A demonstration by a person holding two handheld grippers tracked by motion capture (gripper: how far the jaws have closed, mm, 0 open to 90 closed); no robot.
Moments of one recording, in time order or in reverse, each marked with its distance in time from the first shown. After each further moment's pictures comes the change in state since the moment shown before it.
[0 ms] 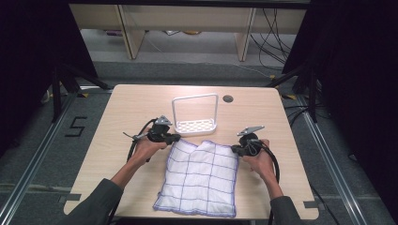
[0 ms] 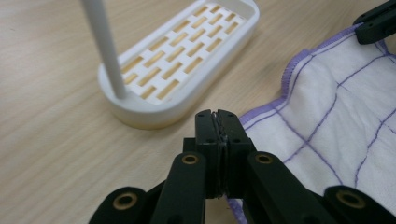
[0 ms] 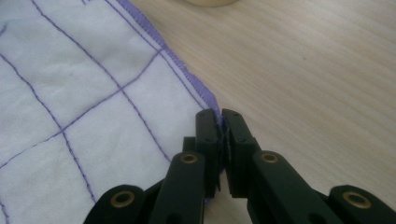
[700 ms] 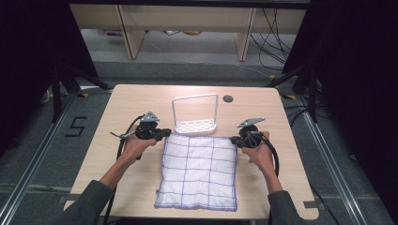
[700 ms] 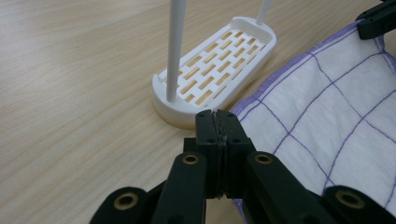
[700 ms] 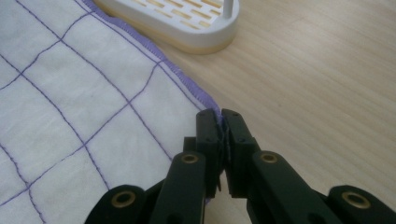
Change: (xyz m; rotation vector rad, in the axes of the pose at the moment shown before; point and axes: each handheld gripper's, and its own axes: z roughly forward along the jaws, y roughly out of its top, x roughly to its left) left arm 0.015 -0.005 -0.028 -0.098 0.032 -0.041; right arm -0.005 0.025 -0.007 -0.059 -0.017 -0.023
